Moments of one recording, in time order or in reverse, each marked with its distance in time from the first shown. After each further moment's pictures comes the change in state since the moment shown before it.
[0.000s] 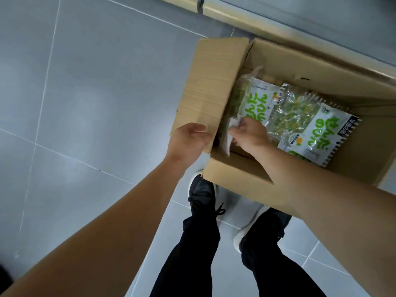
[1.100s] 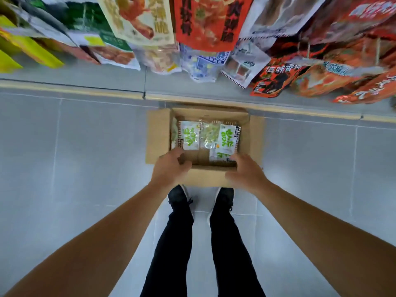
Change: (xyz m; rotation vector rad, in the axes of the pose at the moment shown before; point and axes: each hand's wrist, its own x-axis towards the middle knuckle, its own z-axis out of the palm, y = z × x) left_hand -0.299 0.145 0.005 0.712 -0.096 0.406; right_hand -0.362 -0.027 -0.229 -0.254 0.064 0.021
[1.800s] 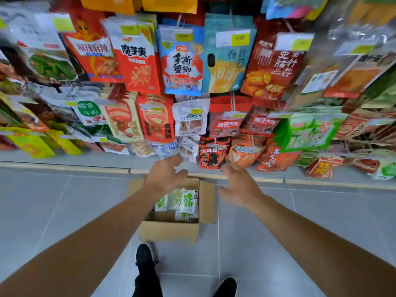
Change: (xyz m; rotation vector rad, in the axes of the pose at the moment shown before) left_hand -0.279 0.263 -0.005 -0.033 0.249 0.406; right_hand -0.288 0.112 -0.225 -0.205 0.428 -0.357
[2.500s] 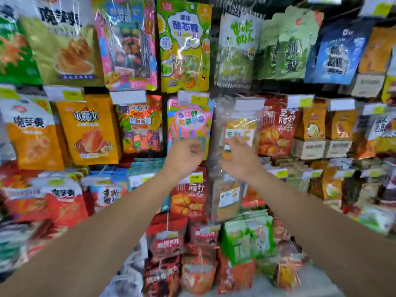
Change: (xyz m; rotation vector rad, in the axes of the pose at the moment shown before) left_hand 0.059 0.451 -0.020 -0.137 0.293 0.649; right_hand -0.020 0.109 -0.412 0.024 0.771 -0.076
